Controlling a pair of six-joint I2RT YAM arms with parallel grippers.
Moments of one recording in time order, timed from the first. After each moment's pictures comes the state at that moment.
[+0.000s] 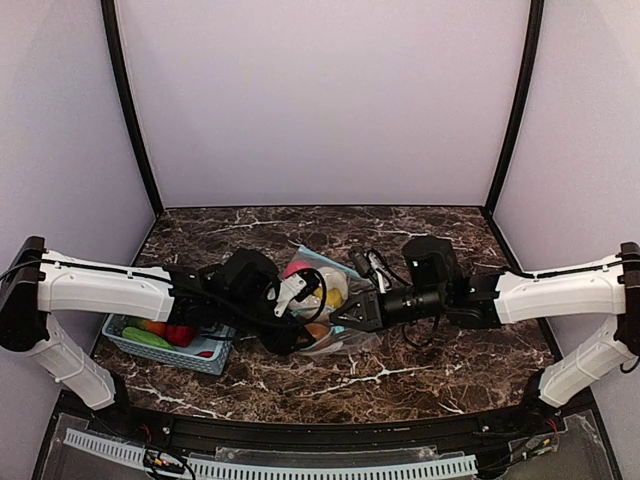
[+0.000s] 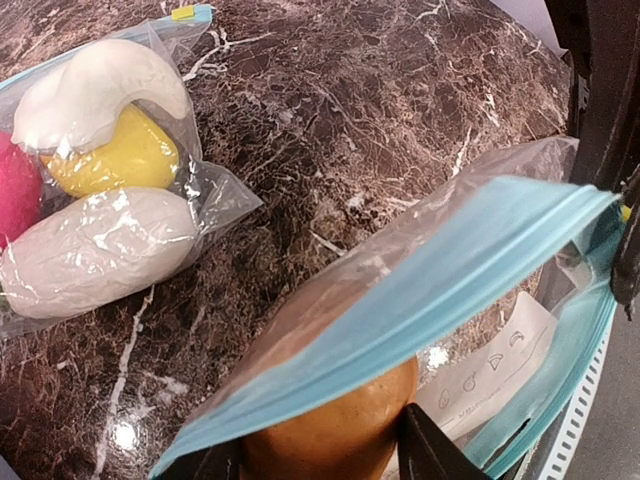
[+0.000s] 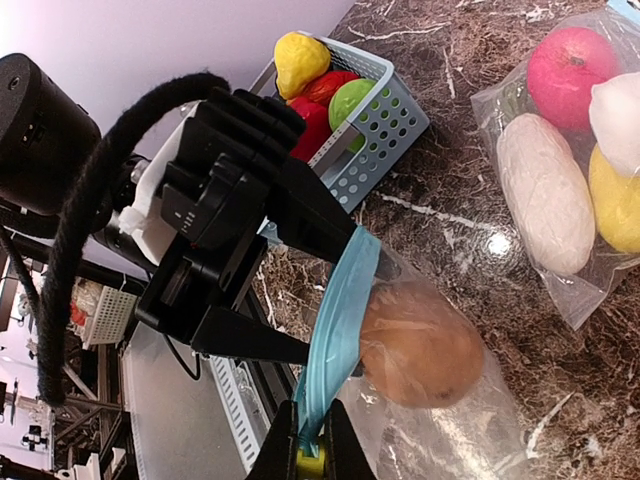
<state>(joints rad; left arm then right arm) -1.01 1.49 0.92 -0.25 0.12 -0.19 0.97 1.39 0.78 0.15 -0.45 0.67</state>
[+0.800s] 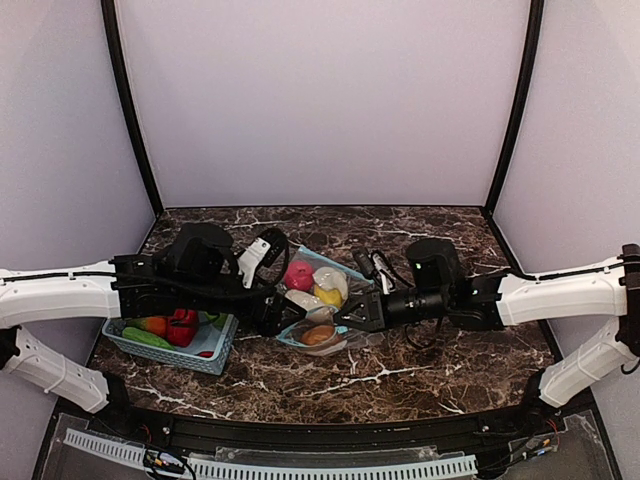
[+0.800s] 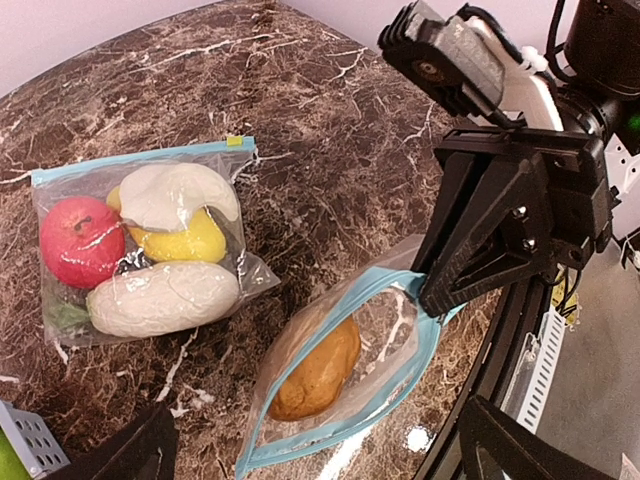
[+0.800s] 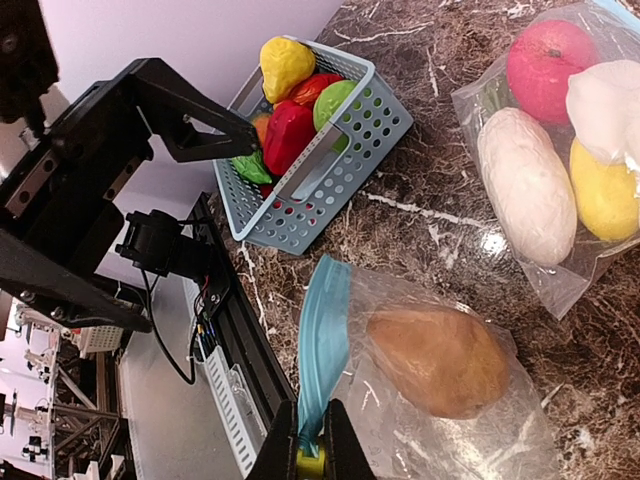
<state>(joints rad) -0.99 1.22 0.90 -0.27 0.07 -0.29 0.96 1.38 0.76 0.15 -0.42 0.69</state>
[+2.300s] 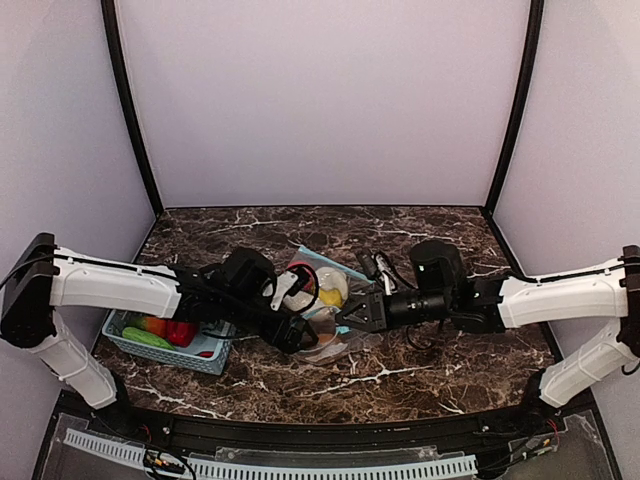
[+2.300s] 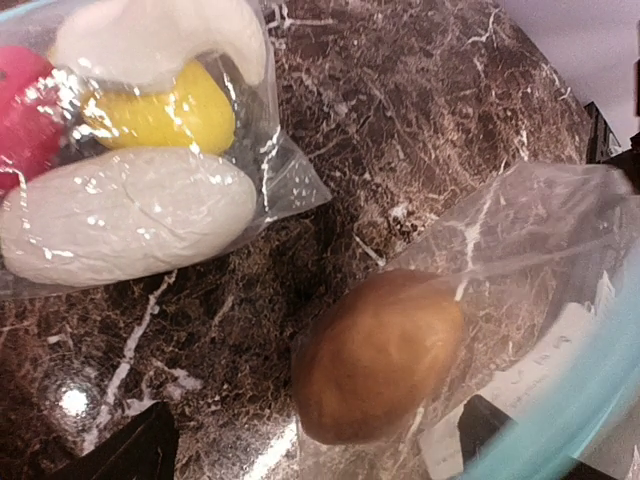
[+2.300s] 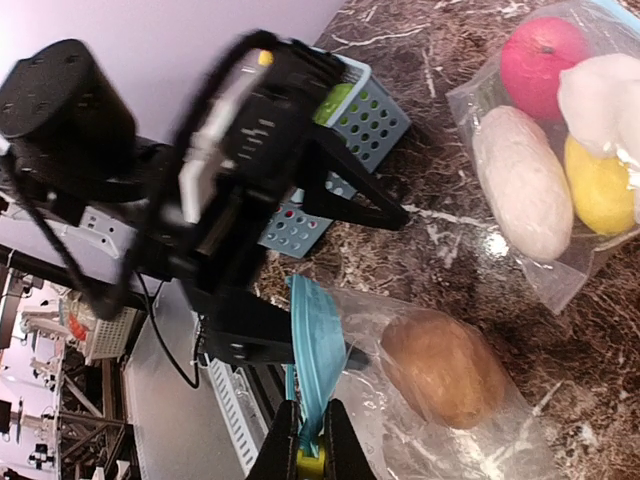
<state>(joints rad) -0.94 1.56 0.89 -0.18 0.20 -0.32 0.96 1.37 0.73 0.20 -0.44 0.71</state>
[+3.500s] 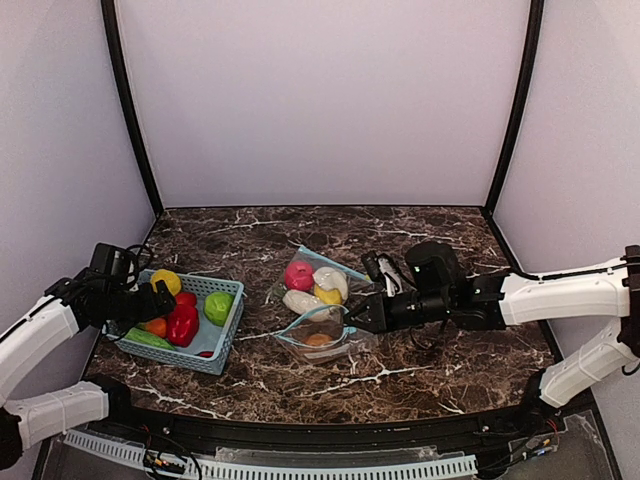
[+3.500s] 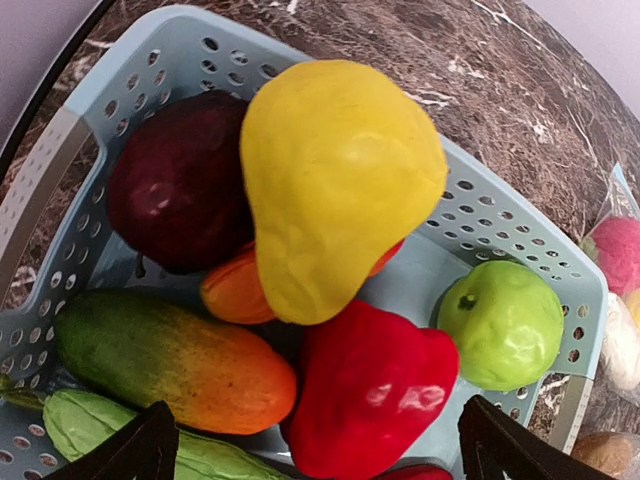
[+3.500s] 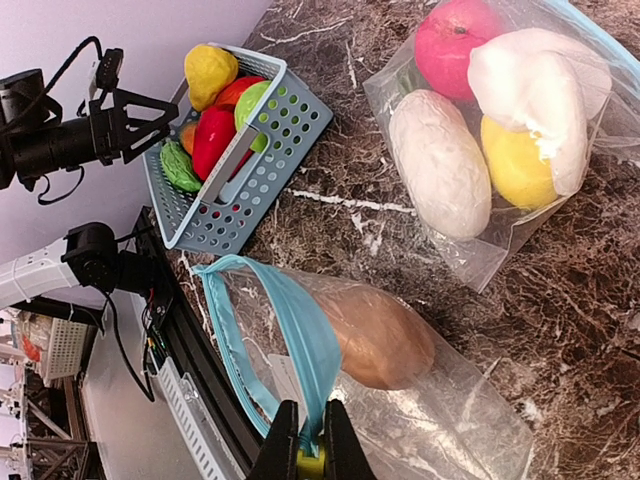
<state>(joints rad) -0.20 0.83 0.59 -0.68 -0.06 -0.57 0.96 1.37 0.76 0.04 -0.30 0.68</state>
